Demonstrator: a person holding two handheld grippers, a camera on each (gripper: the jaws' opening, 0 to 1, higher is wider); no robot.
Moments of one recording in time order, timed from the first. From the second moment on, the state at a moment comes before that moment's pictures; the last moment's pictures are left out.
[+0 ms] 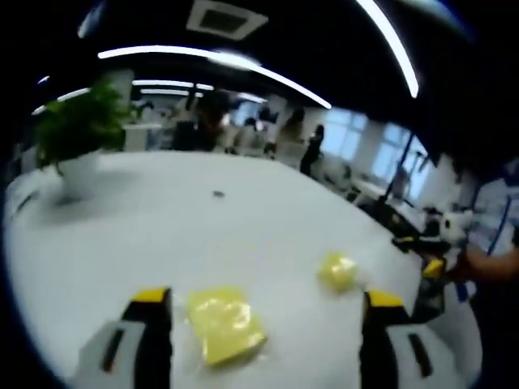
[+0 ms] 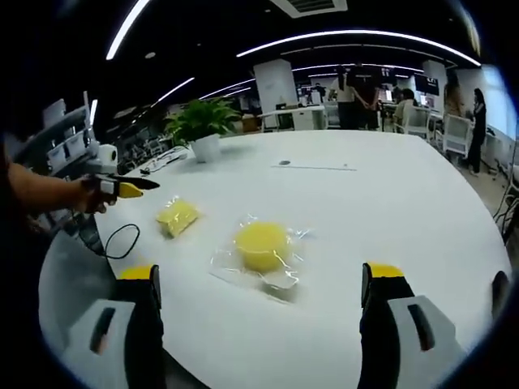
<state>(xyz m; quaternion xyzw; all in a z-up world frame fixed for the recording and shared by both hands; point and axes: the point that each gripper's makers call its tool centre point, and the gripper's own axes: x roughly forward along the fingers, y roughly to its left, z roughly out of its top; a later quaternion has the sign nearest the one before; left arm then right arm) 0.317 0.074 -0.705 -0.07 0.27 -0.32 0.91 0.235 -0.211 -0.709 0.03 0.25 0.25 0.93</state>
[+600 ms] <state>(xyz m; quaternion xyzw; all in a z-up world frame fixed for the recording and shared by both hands) 0.367 -0.013 -0.713 -0.14 0.32 -0.35 0.87 0.229 -0.224 -0.704 0.07 0.24 0.23 0.94</state>
